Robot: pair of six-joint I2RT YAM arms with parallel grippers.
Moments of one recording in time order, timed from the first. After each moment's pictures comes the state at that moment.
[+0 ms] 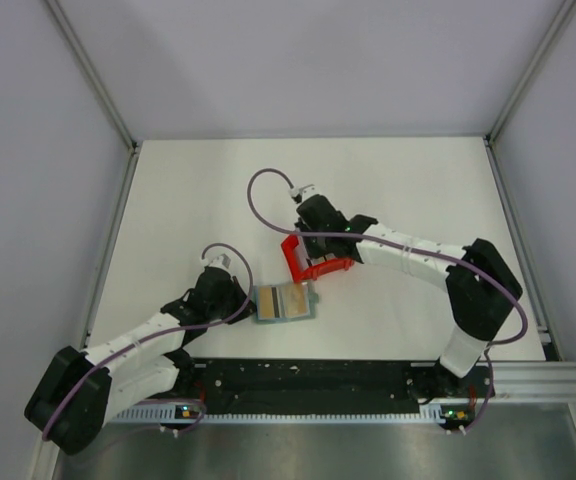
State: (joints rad) left arm -0.56 0.97 0.25 -0.08 0.10 -0.91; right arm 0.85 1.70 1.24 -0.38 0.22 0.32
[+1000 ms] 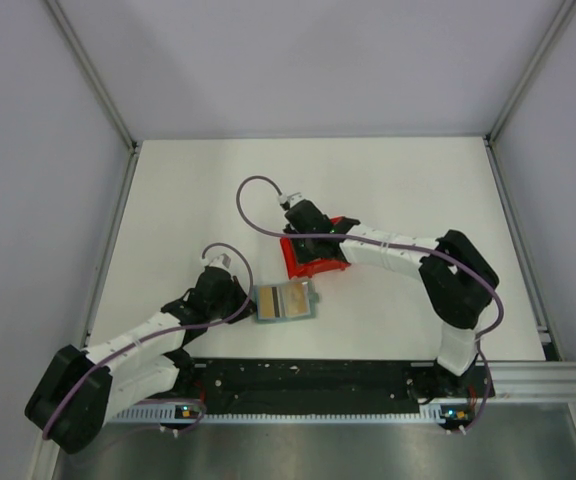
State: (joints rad) left arm -0.56 0.97 0.25 -0.07 0.10 -0.91; right arm 0.87 1.83 1.28 -0.33 0.14 0.35
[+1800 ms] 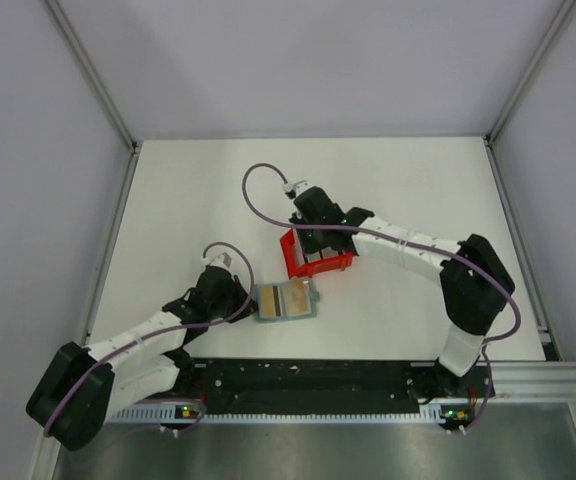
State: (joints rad) left arm -0.56 0.99 0.25 -0.05 0.10 -0.91; right arm 0.83 1.76 1.31 -0.39 0.13 0.30
